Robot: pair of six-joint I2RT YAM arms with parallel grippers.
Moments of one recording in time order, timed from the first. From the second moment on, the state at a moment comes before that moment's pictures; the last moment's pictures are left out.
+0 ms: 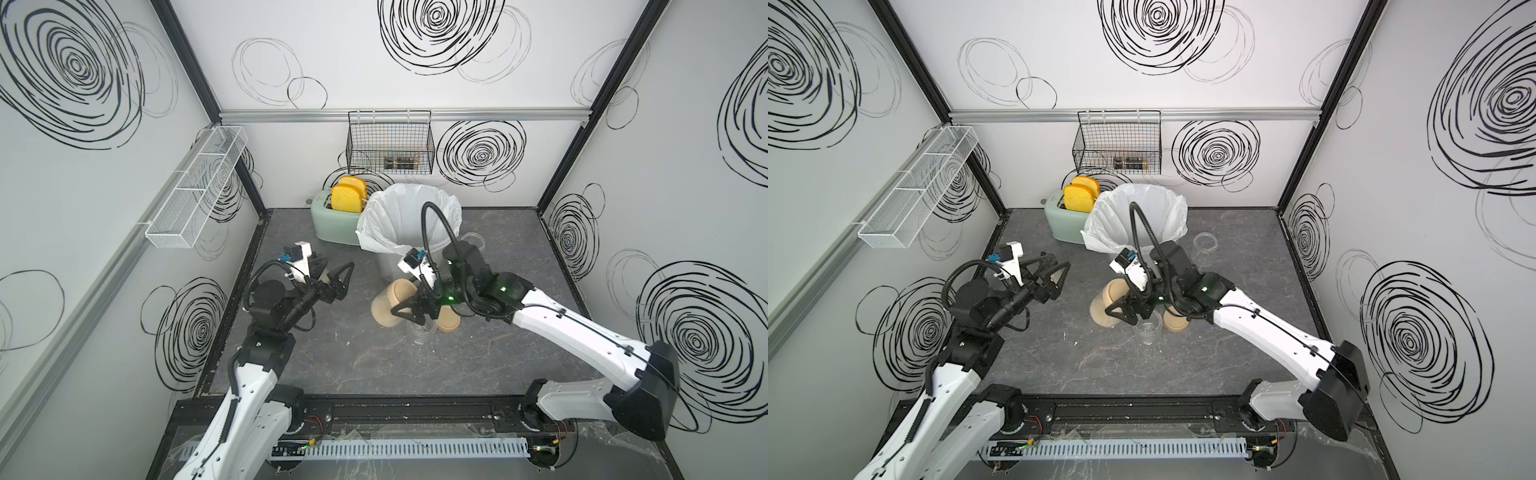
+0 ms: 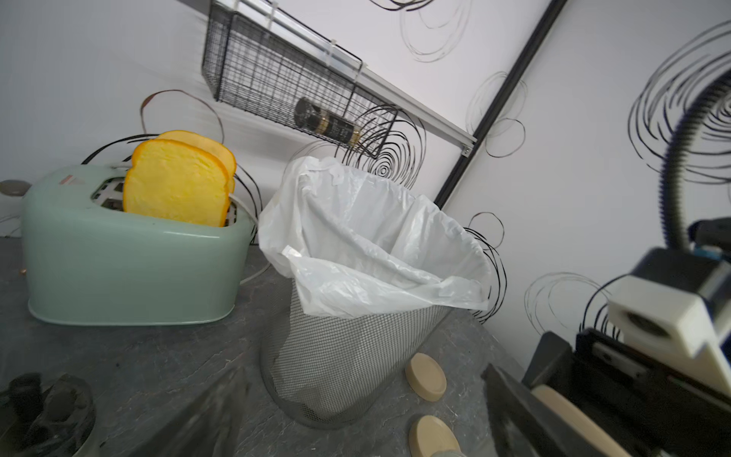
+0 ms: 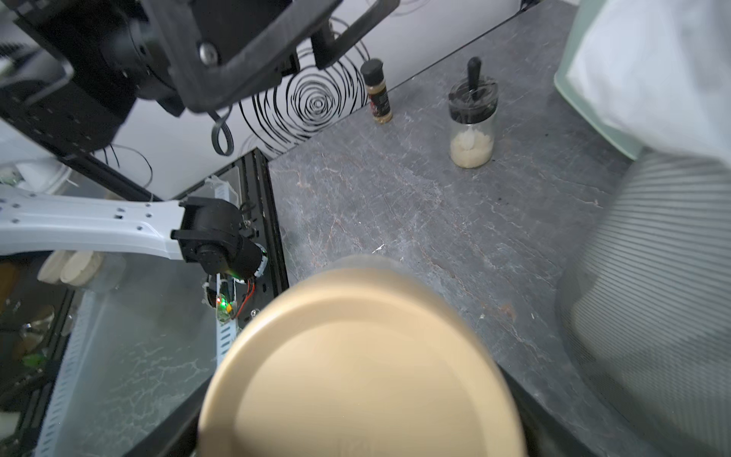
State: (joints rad) left arm -0.16 0.69 0.55 0.15 0.47 -0.38; right arm 0.79 1.25 1.11 -0.43 -0.55 0.07
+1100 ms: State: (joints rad) left arm -0.86 1.01 0.78 -0.01 0.14 0.33; right arm 0.53 1.10 1.02 -0.34 -0.85 0.22
